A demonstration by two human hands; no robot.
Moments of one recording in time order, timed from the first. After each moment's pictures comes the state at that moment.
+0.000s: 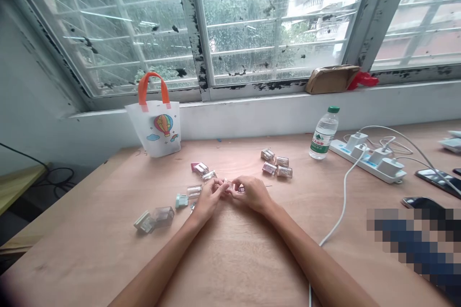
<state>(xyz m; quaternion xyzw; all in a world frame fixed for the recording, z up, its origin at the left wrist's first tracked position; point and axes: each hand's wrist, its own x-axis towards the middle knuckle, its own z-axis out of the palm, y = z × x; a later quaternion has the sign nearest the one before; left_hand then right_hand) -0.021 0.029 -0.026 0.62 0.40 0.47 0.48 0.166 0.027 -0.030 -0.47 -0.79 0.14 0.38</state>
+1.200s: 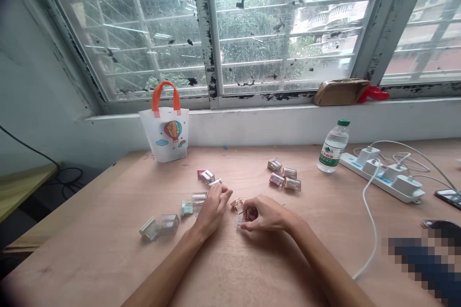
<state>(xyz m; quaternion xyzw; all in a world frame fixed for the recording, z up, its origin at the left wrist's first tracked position) -0.034 0.018 -0.010 0.76 0.45 0.41 0.21 0.182 0.000 0.003 -0.41 -0.83 0.32 0.19</state>
